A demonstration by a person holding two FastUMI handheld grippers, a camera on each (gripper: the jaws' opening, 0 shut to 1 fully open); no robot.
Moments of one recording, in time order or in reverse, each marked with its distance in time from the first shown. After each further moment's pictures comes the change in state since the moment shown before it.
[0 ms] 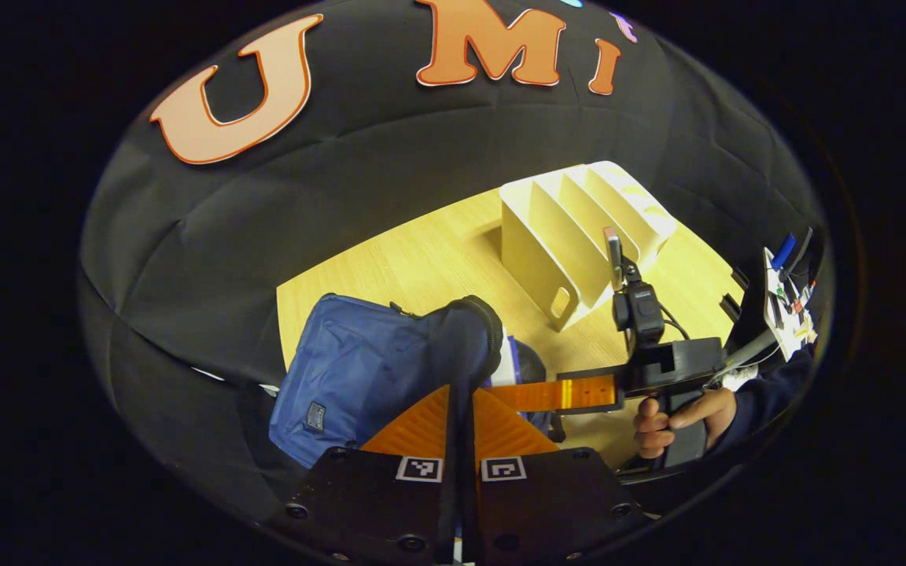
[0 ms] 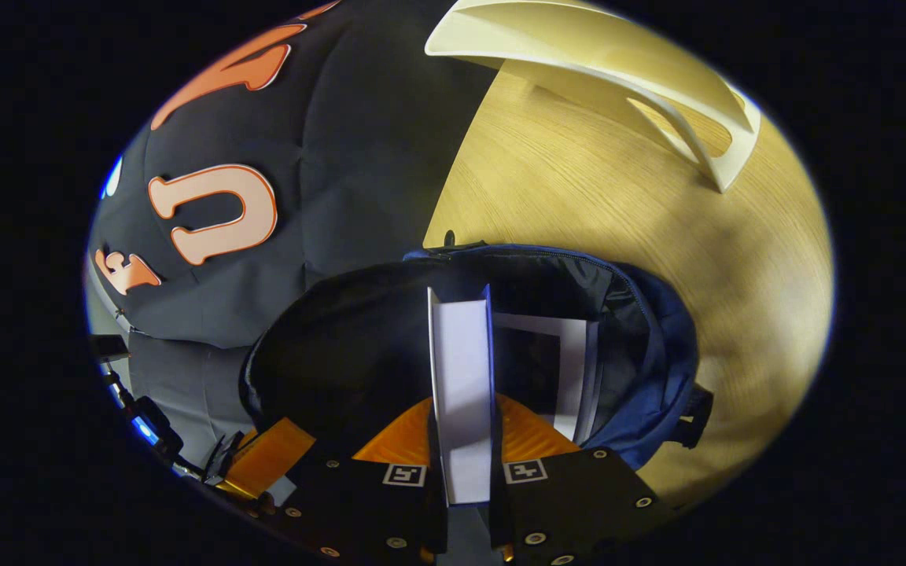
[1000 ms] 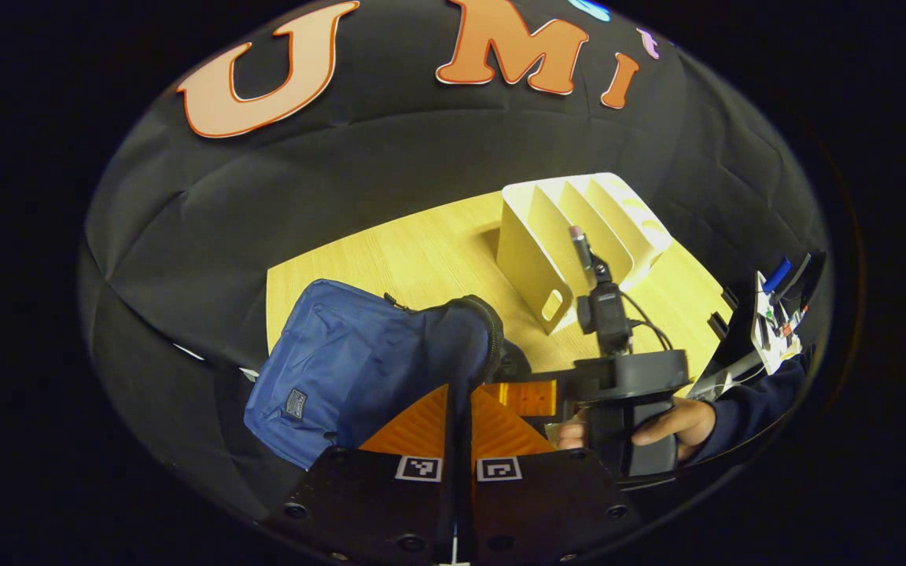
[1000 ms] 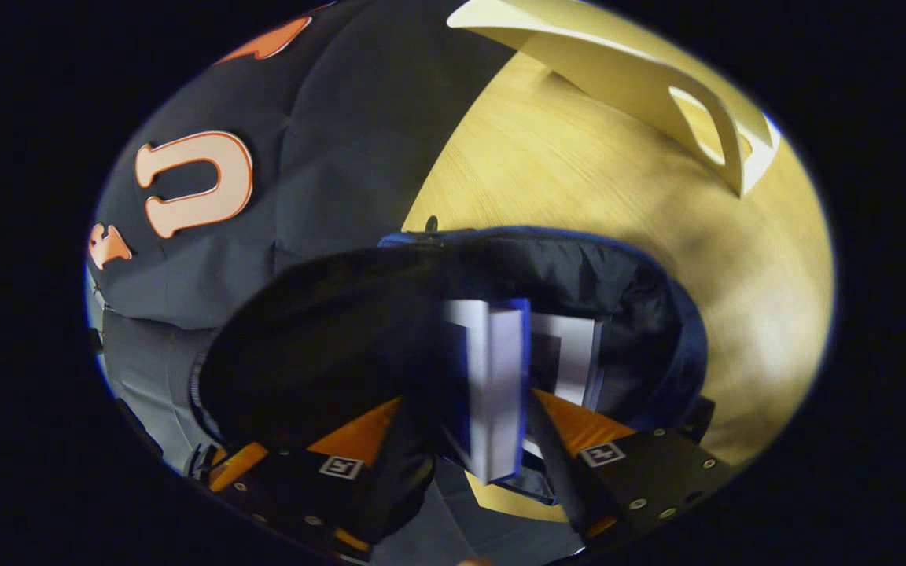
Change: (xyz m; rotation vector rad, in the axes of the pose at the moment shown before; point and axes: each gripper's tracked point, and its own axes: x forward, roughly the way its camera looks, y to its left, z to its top) left arm 0.004 0.001 -0.014 -0.100 -0.020 -0.033; right arm 0.008 -0.010 0.006 -0.105 0.006 -0.140
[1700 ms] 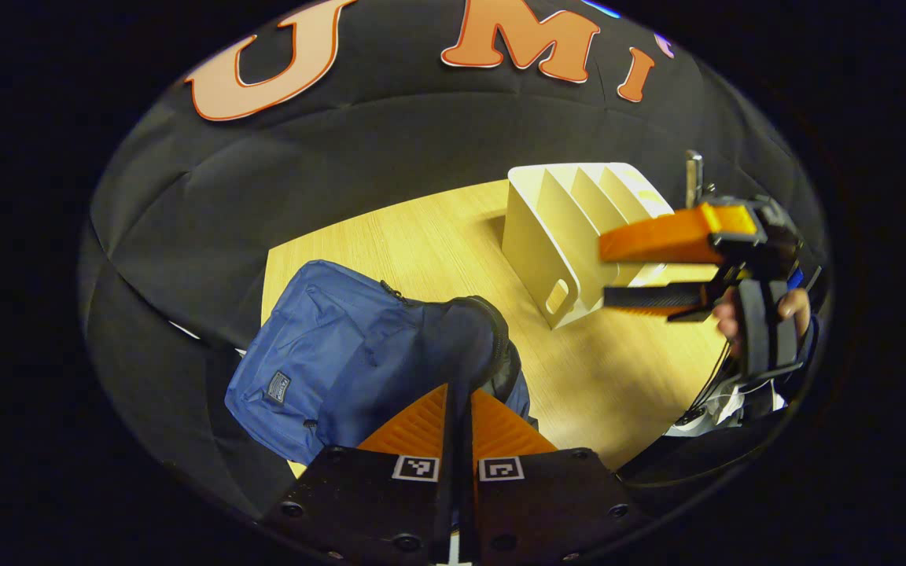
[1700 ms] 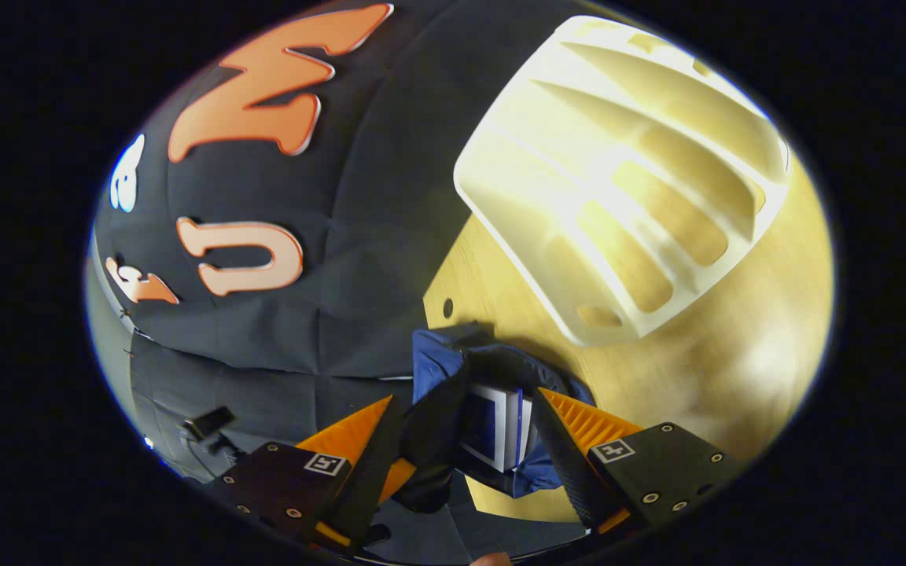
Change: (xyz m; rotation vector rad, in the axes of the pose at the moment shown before) left arm 0.034 -0.027 -0.023 -0.046 0.053 0.045; right arm -0.173 -0.011 0.138 0.010 -0.167 0.085
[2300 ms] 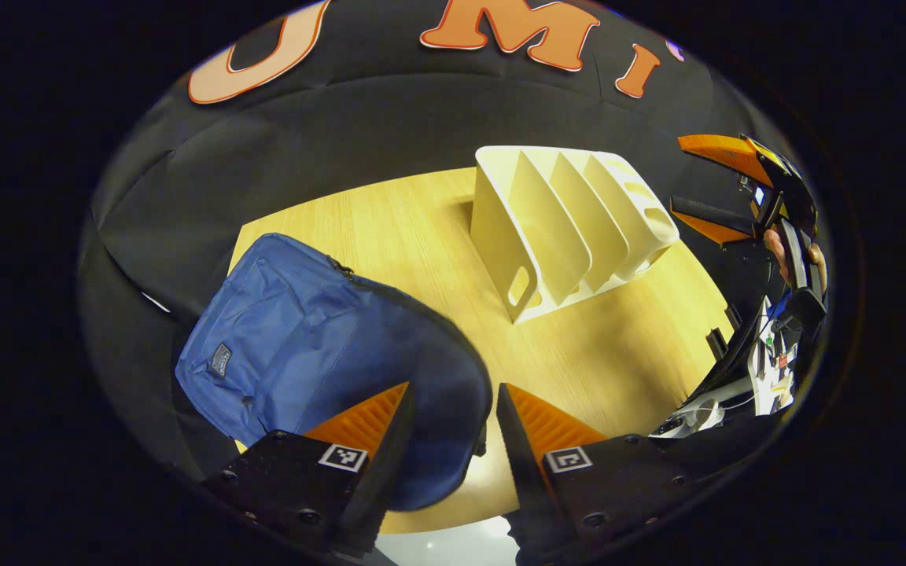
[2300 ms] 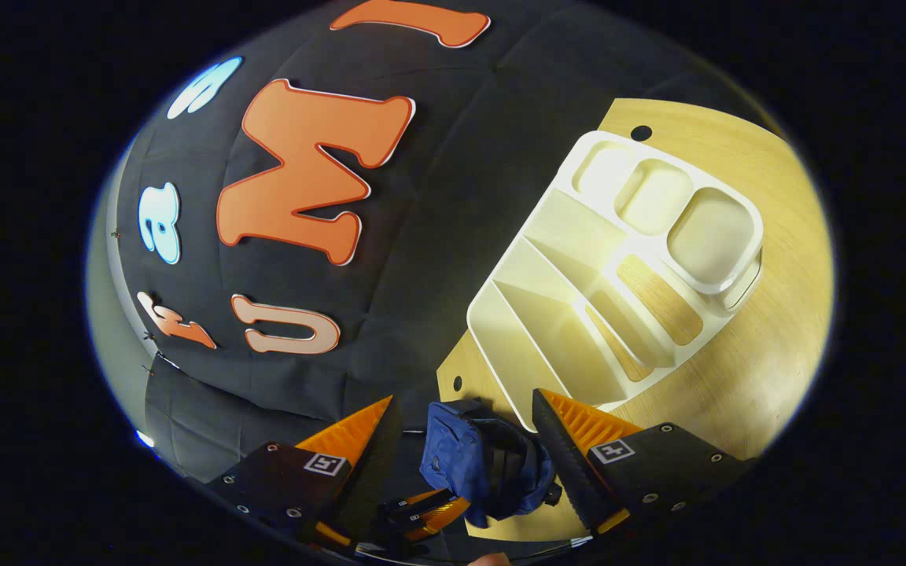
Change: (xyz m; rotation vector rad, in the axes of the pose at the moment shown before) left arm 0.019 -0.073 0.000 -0.060 0.006 -0.049; right arm -0.107 0.003 0.109 -0.028 -0.190 0.049
